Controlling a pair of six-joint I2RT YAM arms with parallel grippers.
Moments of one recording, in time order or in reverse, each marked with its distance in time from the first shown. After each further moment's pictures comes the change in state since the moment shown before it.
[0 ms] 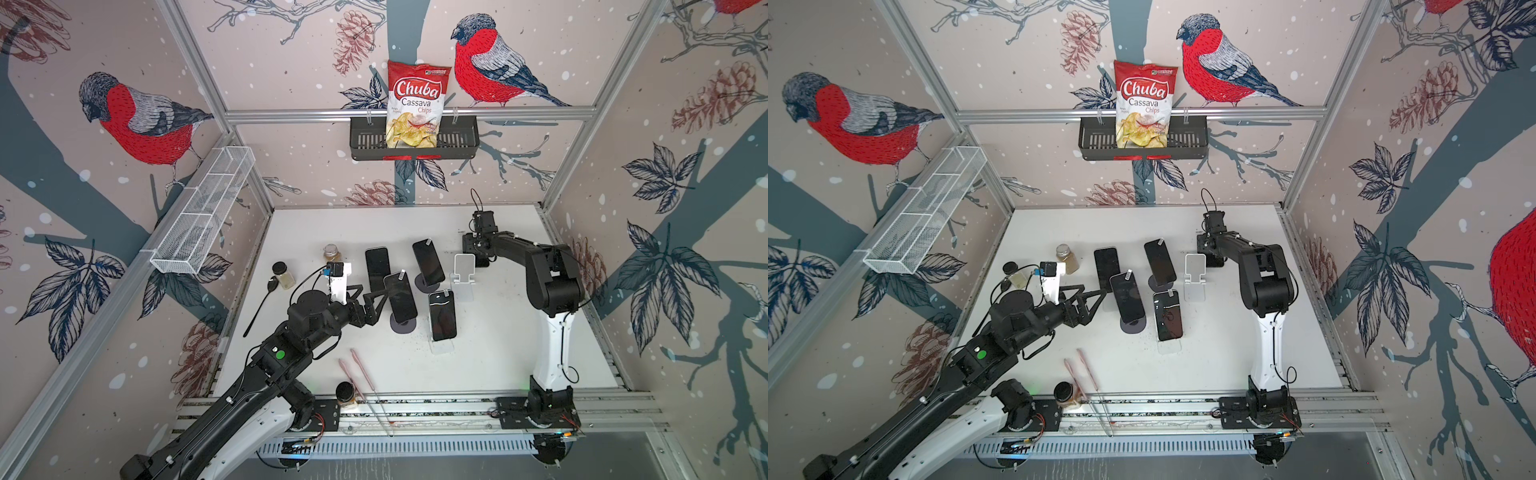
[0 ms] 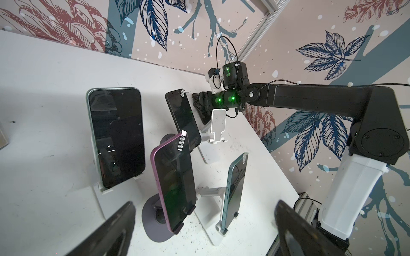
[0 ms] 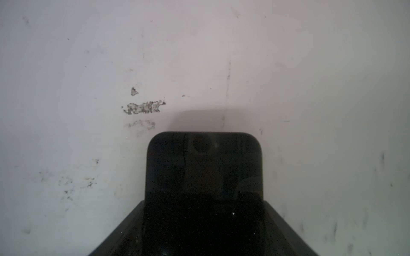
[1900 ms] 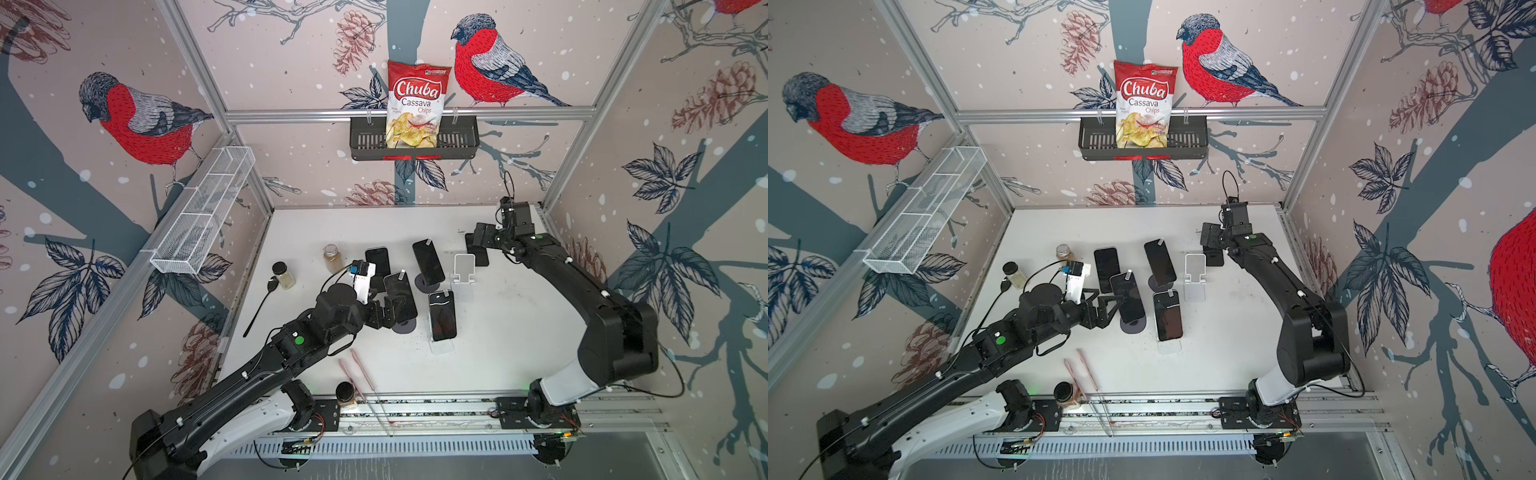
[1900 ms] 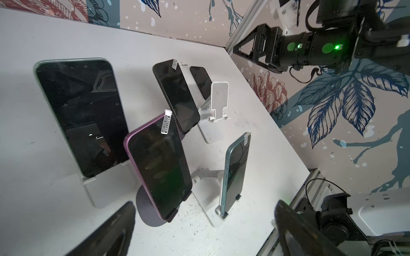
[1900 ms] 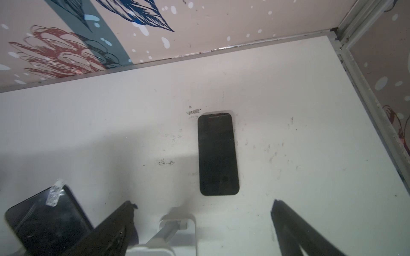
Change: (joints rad) left arm -0.187 0.201 0.116 -0.069 -0.132 0.010; right arm 0.033 -0.666 -0.245 -0.180 -0.093 0.170
